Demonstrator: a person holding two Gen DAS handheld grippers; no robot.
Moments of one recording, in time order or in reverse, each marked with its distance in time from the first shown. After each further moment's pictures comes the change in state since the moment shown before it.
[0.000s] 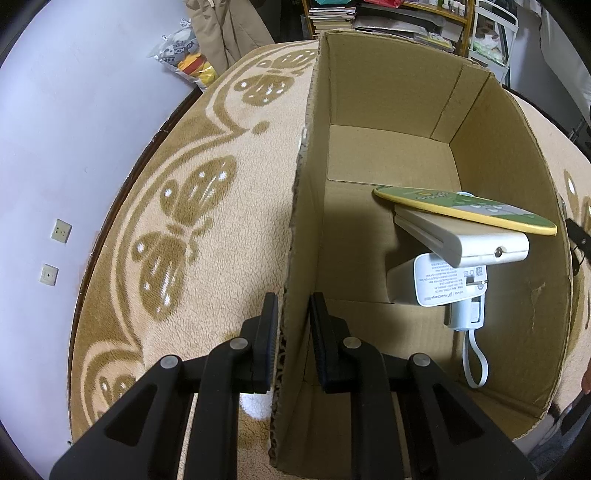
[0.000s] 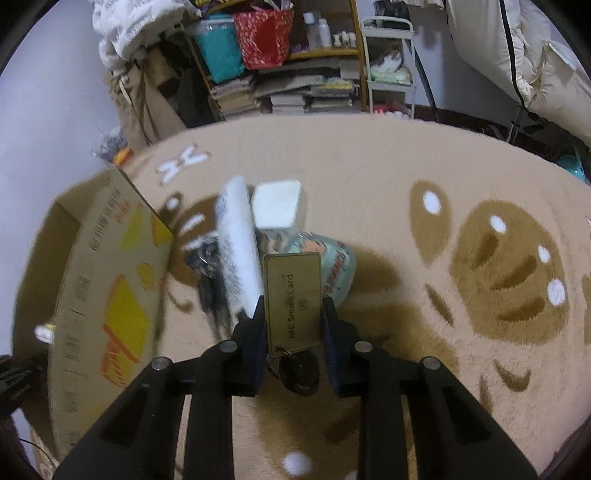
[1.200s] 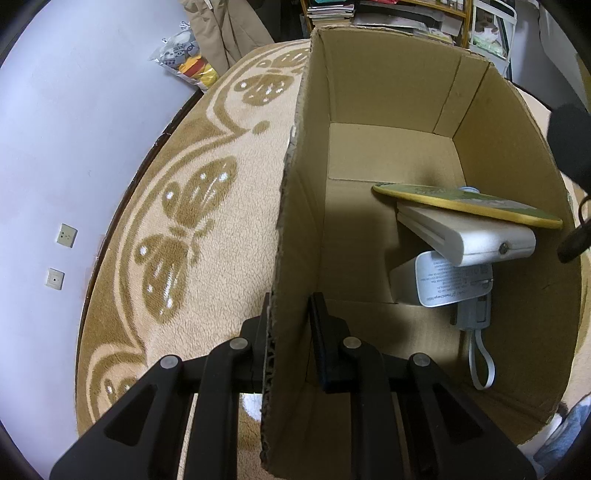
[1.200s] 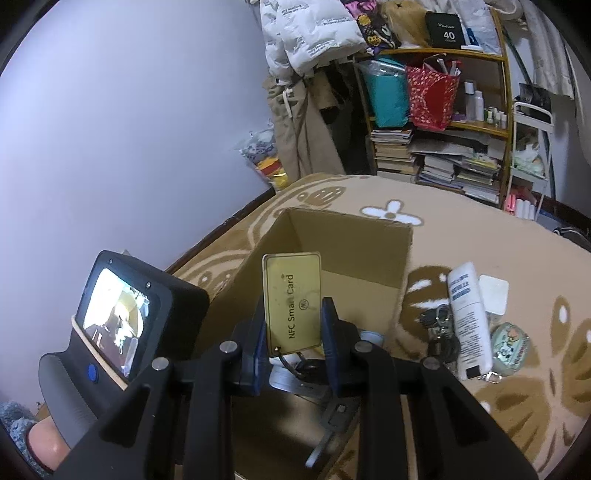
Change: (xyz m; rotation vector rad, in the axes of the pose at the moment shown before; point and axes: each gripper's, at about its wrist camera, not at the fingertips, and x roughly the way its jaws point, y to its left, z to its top) left arm -0.001 -0.006 -0.002 0.019 -0.001 0.027; right arm -0.060 0.159 -0.012 -0.325 -0.143 0.390
